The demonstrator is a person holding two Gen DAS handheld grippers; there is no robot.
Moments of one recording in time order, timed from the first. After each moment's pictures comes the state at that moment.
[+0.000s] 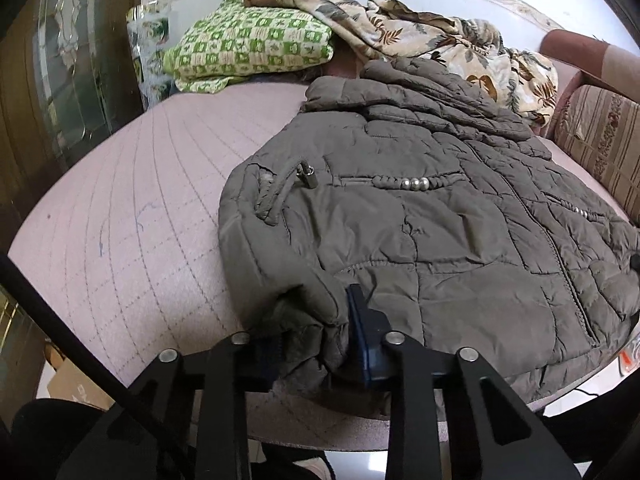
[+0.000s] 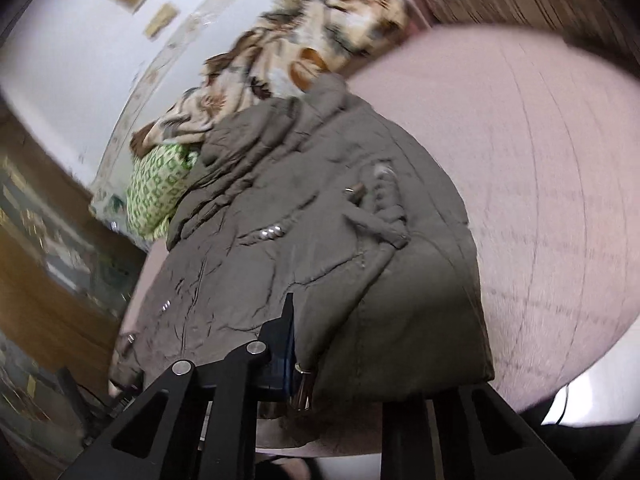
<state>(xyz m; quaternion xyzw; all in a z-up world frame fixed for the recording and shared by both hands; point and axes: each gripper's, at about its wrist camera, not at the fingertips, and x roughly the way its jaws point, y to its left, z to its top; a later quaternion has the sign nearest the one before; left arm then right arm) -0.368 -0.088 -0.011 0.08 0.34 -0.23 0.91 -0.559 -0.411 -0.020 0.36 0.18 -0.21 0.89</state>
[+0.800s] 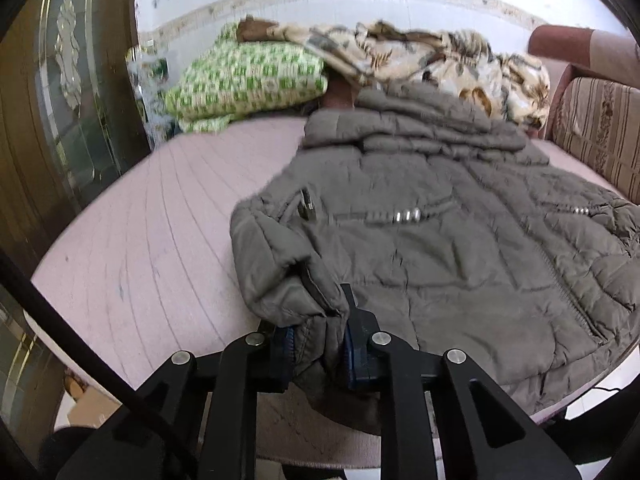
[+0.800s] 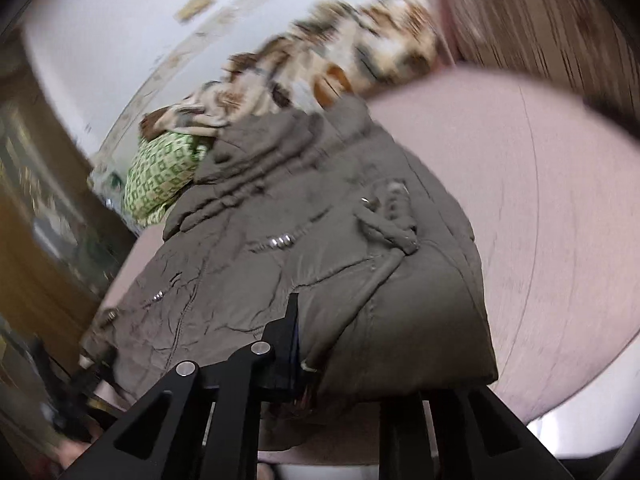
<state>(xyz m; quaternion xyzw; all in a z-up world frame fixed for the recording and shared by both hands) -0.379 -0.096 0.013 0.11 0.27 -0.22 0.93 -0.554 -0.395 0.003 0.27 0.18 -0.23 0.92</state>
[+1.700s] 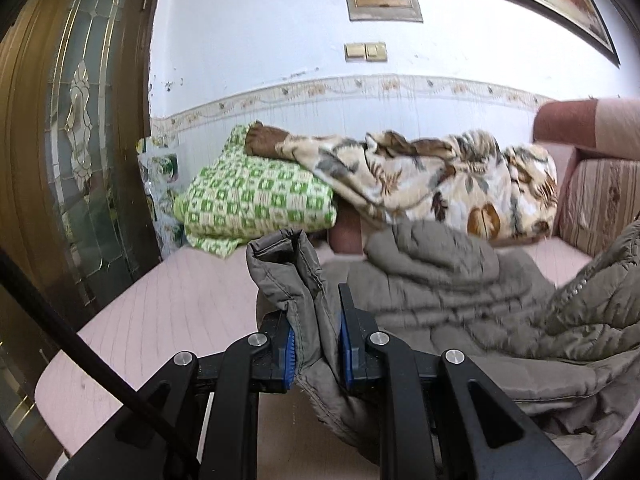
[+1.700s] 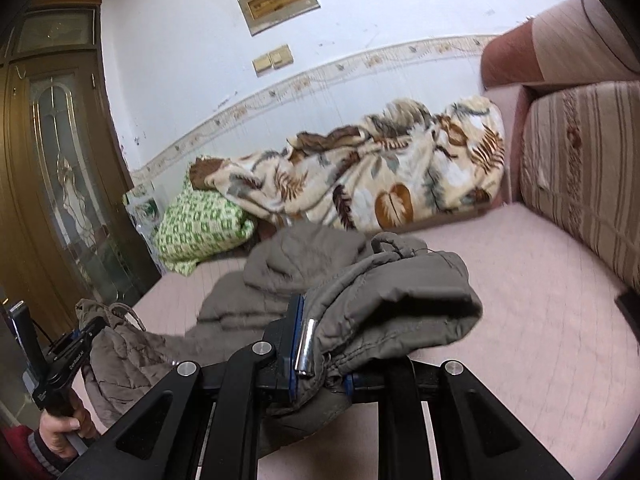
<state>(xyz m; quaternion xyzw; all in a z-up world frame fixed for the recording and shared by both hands) -0.323 -0.139 0.150 0.07 0.12 -0.22 0.97 -0.505 -0.417 0.155 0.15 0.09 -0.20 0.96</state>
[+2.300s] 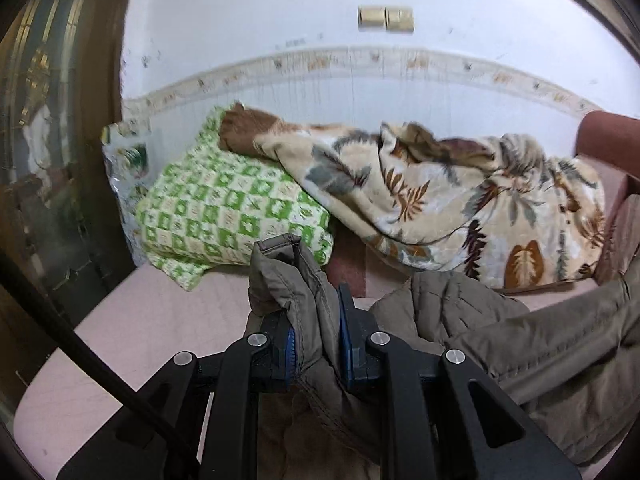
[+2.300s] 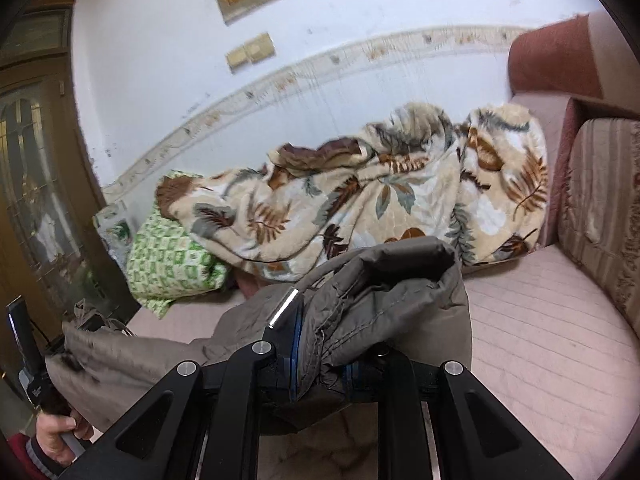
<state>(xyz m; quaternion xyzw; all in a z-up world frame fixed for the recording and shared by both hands) -0.109 -0.278 0.197 0.06 0.19 -0.20 0.96 -0.333 -0.563 0.224 0.17 0.11 -0.21 0.96</state>
